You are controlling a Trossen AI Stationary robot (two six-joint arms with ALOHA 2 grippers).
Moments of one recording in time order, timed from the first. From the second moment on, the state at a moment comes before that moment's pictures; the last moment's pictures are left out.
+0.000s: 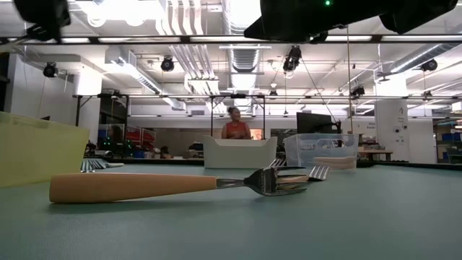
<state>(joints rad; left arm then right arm) -0.56 1.19 1.12 -1.19 -0.28 -1.06 0.29 1.63 0.77 0.94 0.94 -0.35</state>
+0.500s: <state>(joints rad) -0.58 1.11 0.88 -1.07 -0.24 -1.06 0.28 1.63 0.77 0.91 0.94 -0.34</state>
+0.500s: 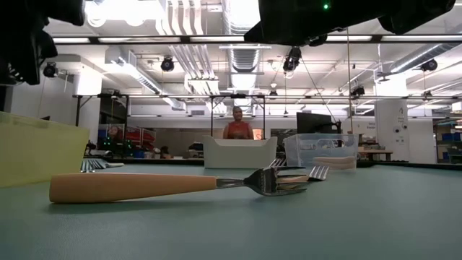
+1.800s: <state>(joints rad) -0.58 1.10 0.78 -1.04 -0.22 -1.08 0.28 1.63 0.77 0.89 0.94 -0.31</state>
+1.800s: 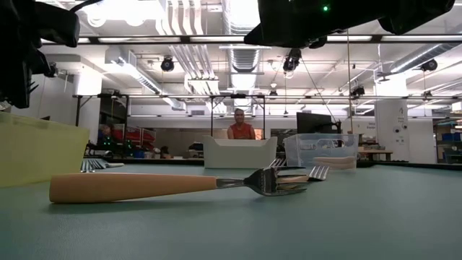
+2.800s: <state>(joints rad) -0.58 1.10 0.77 -1.06 -0.23 -1.08 0.28 1.63 0.77 0.89 0.94 -0.30</state>
